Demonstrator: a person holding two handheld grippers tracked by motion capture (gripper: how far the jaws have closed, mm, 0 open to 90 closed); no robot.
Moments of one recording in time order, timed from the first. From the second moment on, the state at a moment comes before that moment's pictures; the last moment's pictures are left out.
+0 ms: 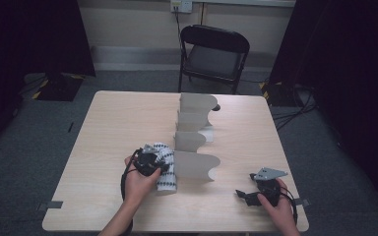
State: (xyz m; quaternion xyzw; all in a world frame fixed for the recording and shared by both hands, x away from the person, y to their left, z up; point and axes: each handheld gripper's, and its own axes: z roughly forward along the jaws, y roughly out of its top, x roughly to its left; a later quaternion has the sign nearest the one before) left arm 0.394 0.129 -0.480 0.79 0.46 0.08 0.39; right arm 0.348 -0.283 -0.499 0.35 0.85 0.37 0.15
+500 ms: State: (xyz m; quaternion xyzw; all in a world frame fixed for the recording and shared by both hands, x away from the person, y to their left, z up) left arm 0.398 0.140 -0.426 0.78 0.45 0.08 0.42; right arm 0.348 -0.283 -0.499 0.35 0.85 0.37 0.15
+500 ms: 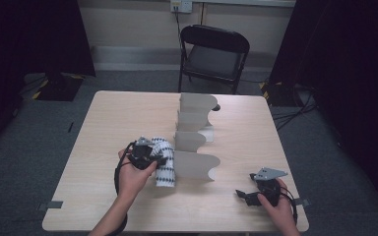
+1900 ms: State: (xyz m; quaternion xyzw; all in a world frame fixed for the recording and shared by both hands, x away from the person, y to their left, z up) left arm 0.410 0.130 -0.377 0.79 0.44 0.11 0.42; right arm 0.348 -0.283 -0.499 0.35 0.85 0.37 0.15
